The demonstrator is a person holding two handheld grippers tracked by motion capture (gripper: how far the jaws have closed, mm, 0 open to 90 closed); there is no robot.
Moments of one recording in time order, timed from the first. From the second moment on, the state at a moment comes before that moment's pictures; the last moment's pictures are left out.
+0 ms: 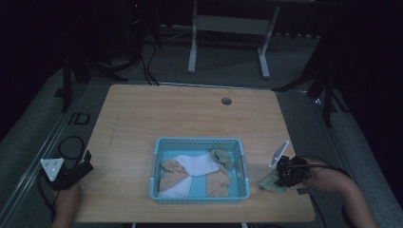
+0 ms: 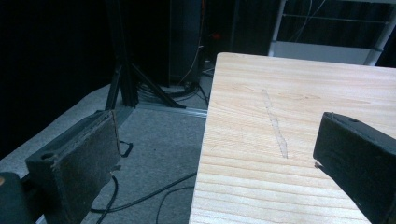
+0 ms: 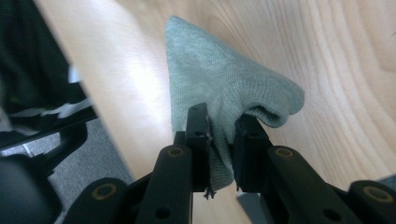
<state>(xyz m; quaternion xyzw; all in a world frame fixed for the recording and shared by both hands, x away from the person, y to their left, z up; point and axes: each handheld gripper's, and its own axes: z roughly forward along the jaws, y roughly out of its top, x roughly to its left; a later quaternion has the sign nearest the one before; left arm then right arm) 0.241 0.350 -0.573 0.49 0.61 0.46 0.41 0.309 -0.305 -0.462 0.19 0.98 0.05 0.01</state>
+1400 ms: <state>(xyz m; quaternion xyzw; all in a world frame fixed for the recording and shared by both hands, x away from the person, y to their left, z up) 0.241 0.350 -0.573 0.49 0.61 0.46 0.41 0.343 -0.248 -0.441 0.16 0.99 0.05 0.02</state>
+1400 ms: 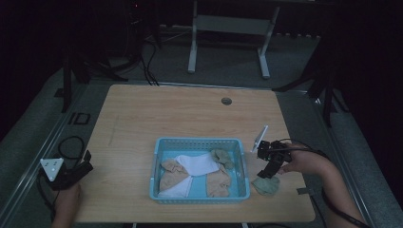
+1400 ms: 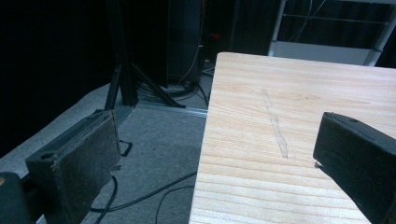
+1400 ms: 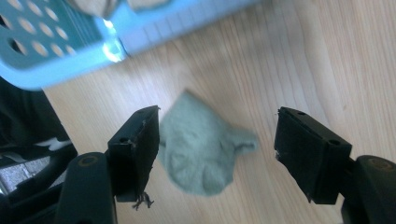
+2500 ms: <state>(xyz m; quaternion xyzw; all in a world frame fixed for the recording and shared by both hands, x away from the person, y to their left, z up) 0.240 0.351 -0.573 0.49 0.61 0.45 0.42 0.372 -0.143 -0.461 0.04 1.00 0.03 0.03</state>
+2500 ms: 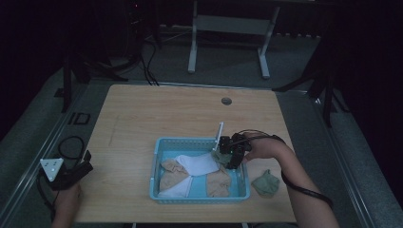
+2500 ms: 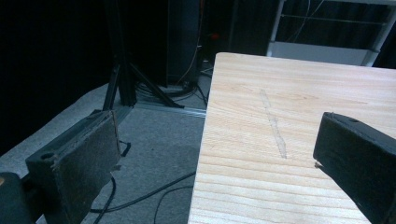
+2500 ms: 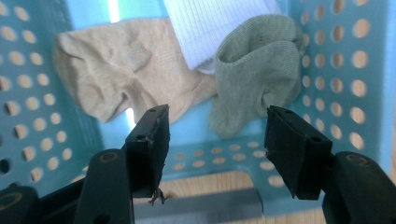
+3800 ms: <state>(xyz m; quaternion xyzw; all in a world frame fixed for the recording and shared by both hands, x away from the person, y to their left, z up) 0.240 0.351 -0.573 0.49 0.61 0.45 0.42 0.363 -0.131 -0.426 0.03 1.00 0.03 0.08</state>
